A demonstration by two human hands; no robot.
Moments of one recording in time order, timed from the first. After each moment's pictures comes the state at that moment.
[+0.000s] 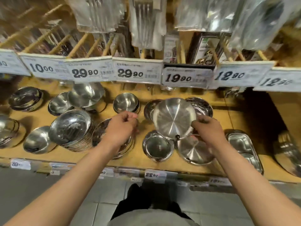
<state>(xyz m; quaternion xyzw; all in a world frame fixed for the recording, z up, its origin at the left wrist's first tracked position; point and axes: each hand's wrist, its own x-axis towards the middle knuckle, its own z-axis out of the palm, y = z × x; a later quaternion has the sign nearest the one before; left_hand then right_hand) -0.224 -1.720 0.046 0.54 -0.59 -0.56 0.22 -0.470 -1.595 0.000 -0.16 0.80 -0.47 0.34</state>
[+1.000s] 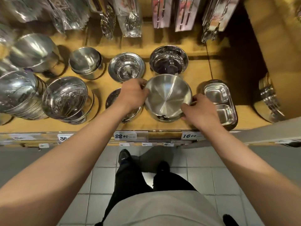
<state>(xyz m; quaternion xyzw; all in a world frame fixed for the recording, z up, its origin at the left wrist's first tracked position) -0.353 -1.660 -0.024 0.47 -0.81 -0.35 0.06 -0.489 -1.495 -0.025 -0.23 0.87 -0.31 0.31</state>
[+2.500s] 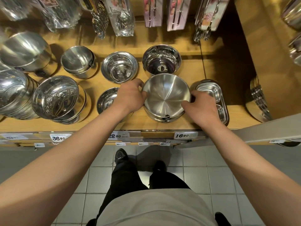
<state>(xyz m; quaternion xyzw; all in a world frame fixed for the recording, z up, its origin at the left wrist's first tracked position) -0.363 -1.640 -0.016 0.49 -0.81 -0.33 0.02 -0.516 -1.489 -0.024 -0.33 0.88 -0.26 0.24</state>
